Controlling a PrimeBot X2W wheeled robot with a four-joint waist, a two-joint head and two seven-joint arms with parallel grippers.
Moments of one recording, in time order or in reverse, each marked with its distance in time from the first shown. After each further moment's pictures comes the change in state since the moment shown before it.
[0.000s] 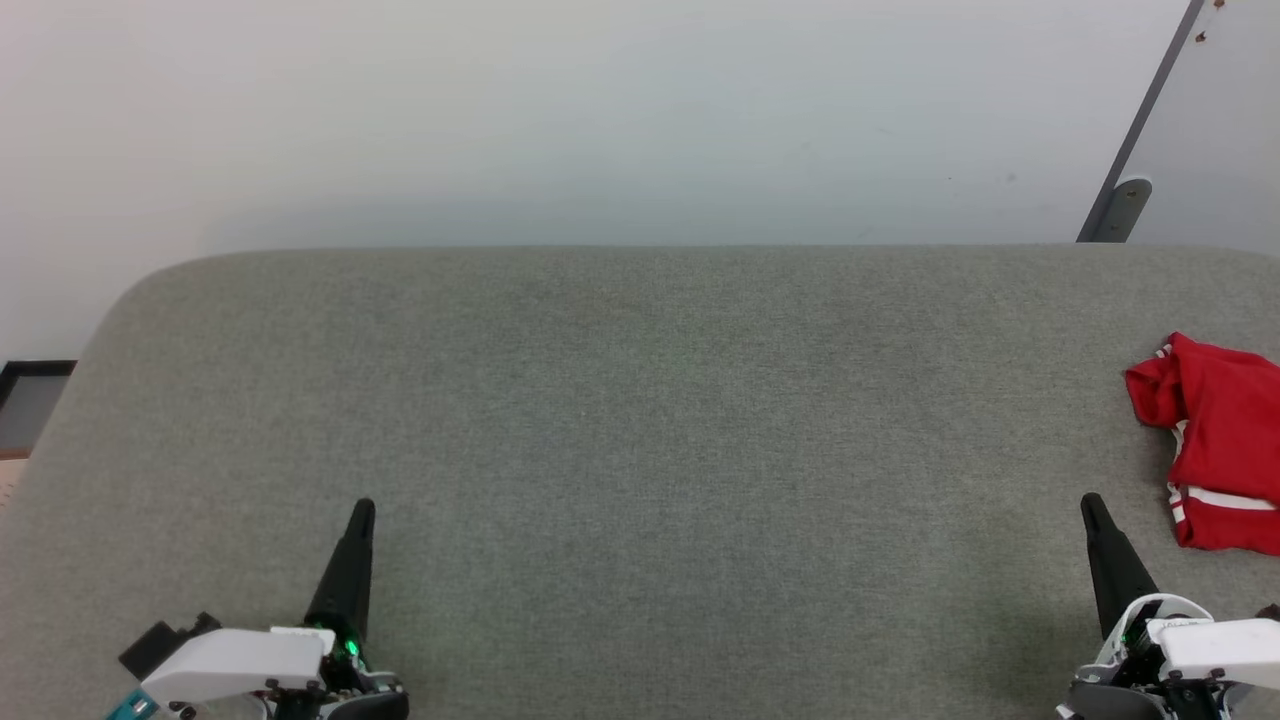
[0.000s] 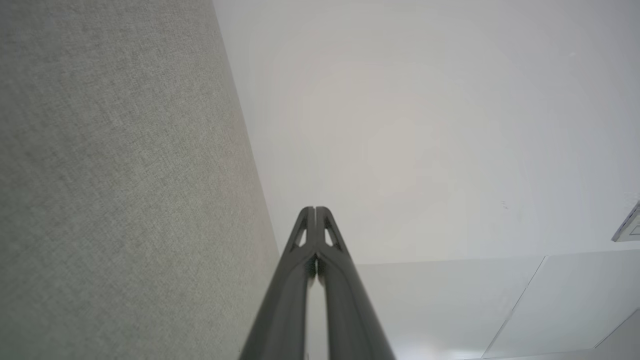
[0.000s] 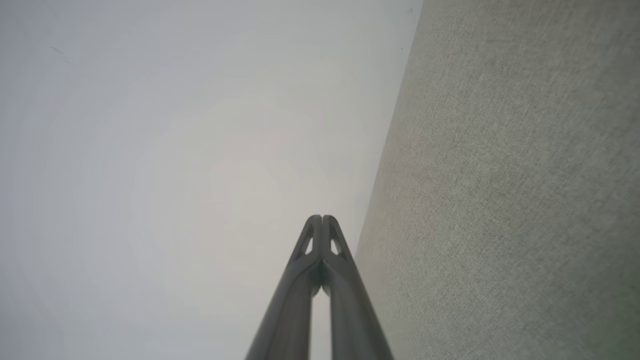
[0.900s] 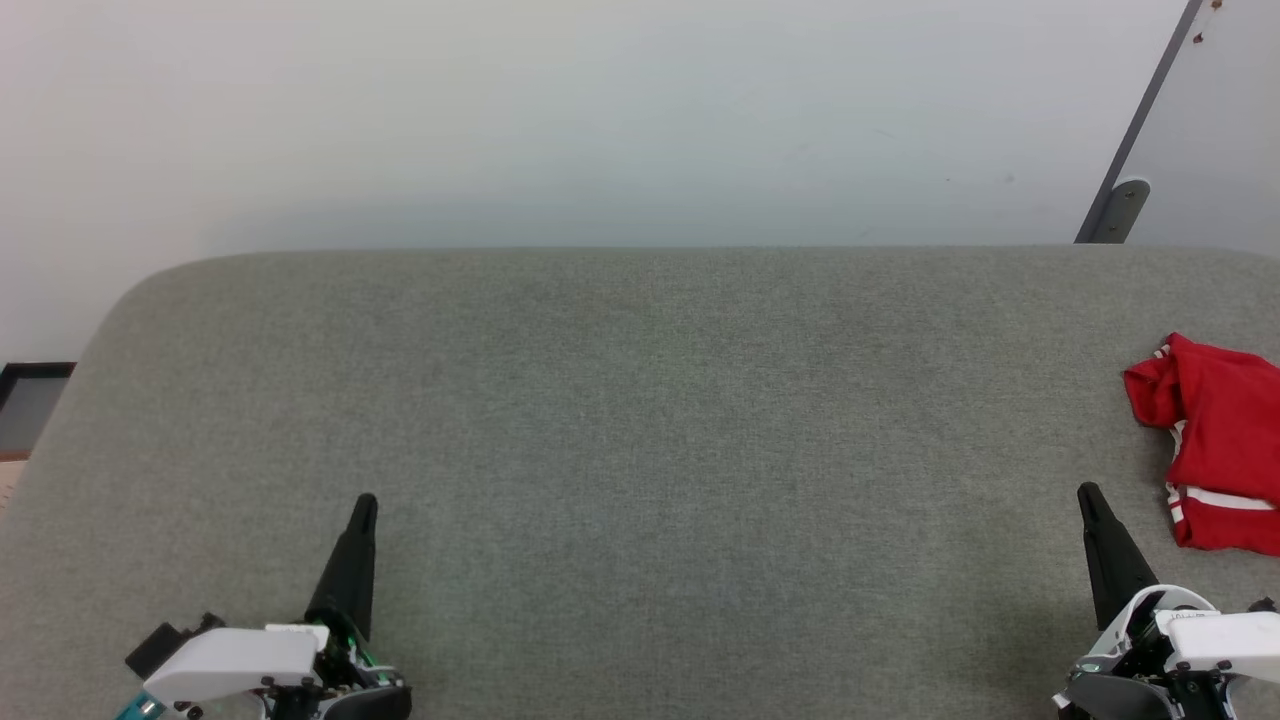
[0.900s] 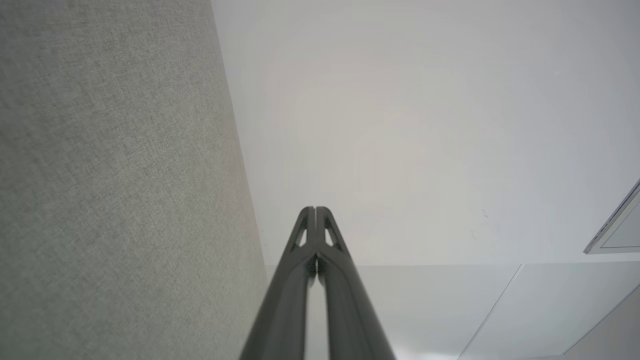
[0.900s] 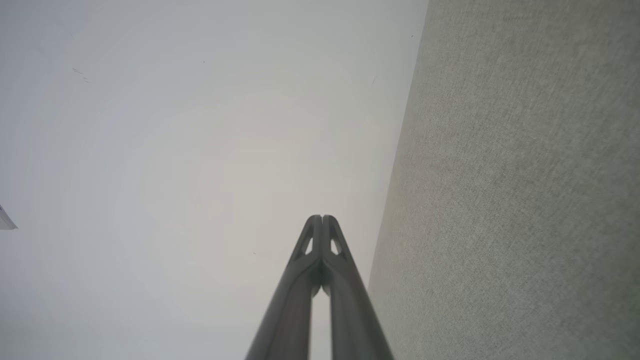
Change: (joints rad) left arm -0.007 -0.015 0.012 0.000 -0.062 0.000 0.021; right arm -0.014 -0.001 0.003 0.002 0.088 0.000 0.020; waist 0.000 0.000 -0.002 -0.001
